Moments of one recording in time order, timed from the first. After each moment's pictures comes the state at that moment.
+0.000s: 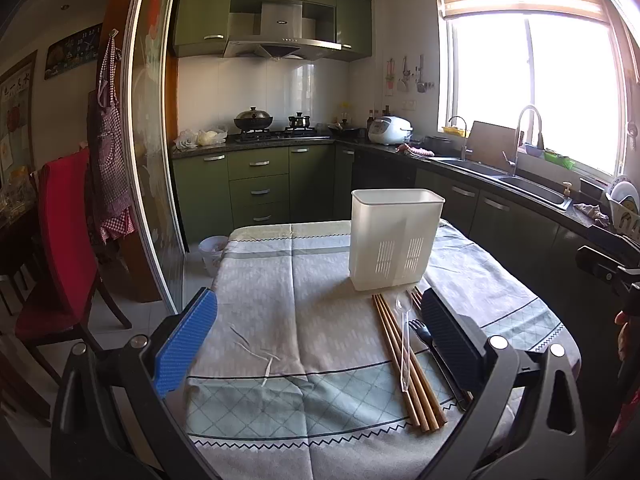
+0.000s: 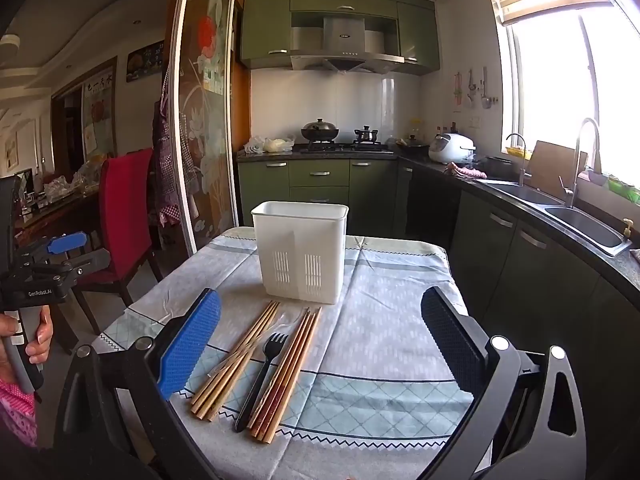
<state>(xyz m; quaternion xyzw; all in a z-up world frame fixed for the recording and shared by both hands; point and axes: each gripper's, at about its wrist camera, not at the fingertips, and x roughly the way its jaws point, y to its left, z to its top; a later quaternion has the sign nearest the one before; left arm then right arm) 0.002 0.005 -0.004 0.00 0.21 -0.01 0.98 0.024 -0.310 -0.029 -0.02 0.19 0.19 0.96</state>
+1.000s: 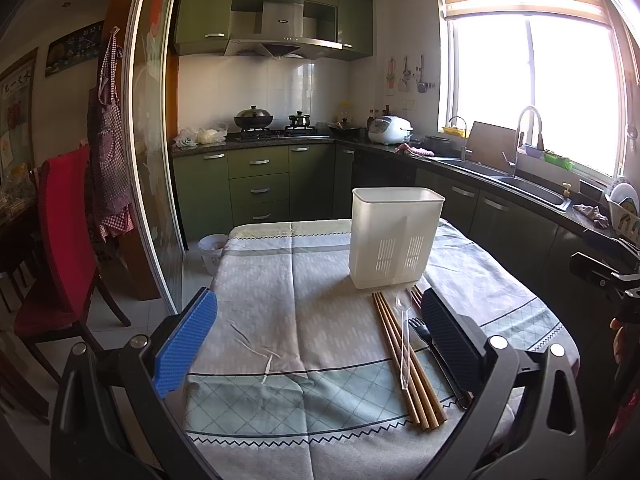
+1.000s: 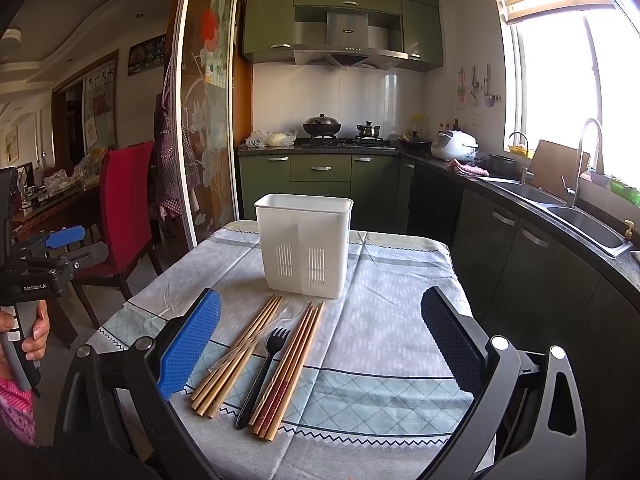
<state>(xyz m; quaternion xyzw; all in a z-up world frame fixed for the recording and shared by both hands) 0.001 0.006 -0.006 -0.01 0.21 -0.01 0.98 0.023 -0.305 -0.032 -0.03 0.19 0.19 0.96</state>
